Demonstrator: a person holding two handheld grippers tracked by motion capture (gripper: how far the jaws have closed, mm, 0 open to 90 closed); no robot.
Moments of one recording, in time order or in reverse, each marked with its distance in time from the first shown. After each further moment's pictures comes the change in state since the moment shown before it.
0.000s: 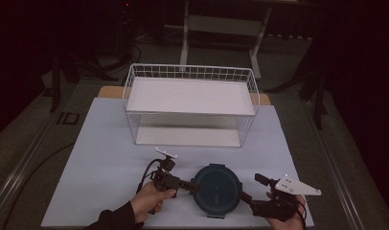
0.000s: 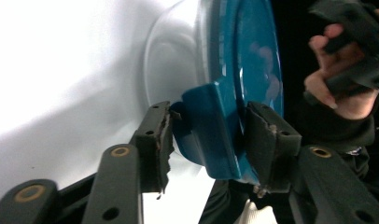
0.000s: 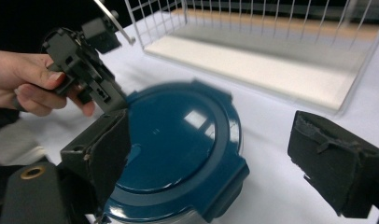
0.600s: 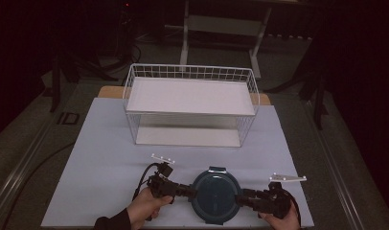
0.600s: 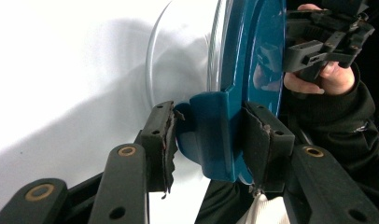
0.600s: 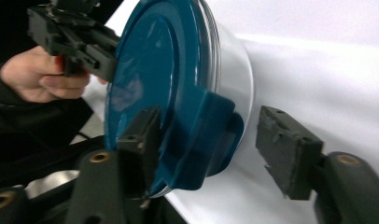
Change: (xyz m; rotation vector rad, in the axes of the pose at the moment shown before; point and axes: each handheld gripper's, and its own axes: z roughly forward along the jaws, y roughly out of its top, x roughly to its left) left arm -0.010 -0.018 -0.006 -0.030 0.018 0.123; right arm -0.029 -0.023 0.022 0.249 0.233 0.347
